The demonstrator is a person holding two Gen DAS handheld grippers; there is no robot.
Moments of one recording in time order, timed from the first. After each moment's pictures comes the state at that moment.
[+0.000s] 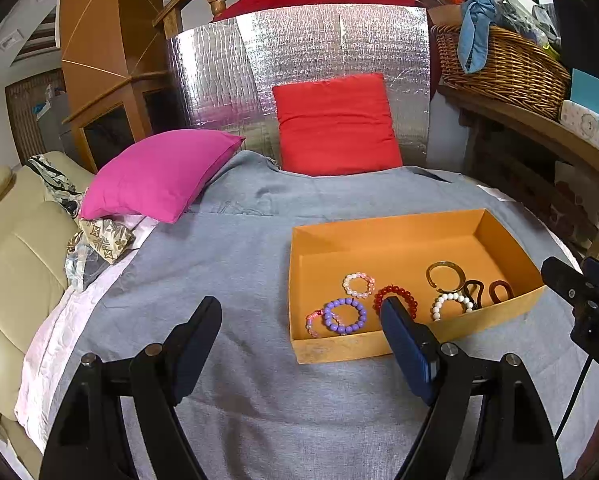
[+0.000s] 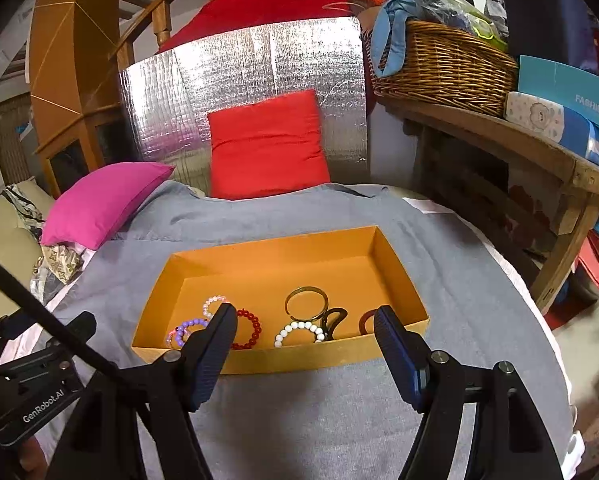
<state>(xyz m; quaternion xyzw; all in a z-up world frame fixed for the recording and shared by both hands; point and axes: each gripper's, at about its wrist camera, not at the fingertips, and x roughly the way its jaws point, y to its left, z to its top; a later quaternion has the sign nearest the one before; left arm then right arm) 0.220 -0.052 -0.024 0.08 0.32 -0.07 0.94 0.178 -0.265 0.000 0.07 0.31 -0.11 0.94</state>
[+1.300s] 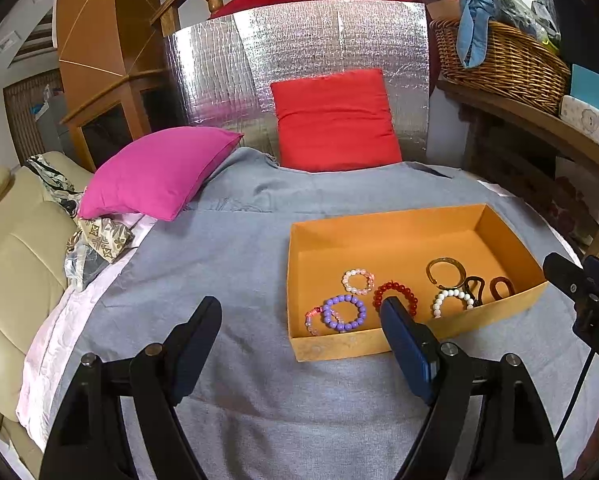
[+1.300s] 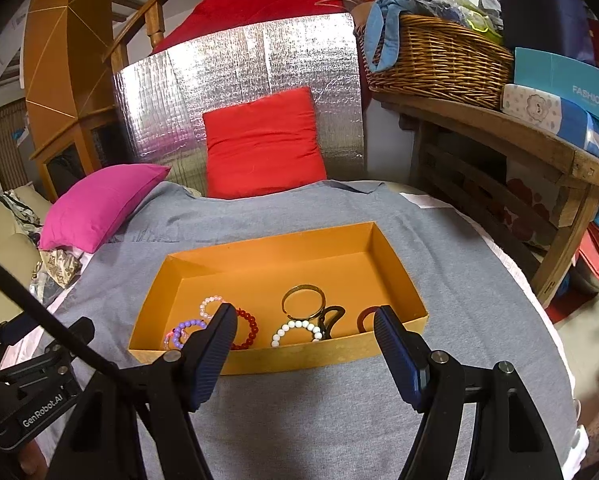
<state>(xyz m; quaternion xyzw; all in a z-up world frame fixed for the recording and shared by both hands) 0.221 -0.055 -0.025 0.09 0.32 -0.07 0.94 0.179 -0.269 -0.004 0.08 0.31 -0.11 0.94</state>
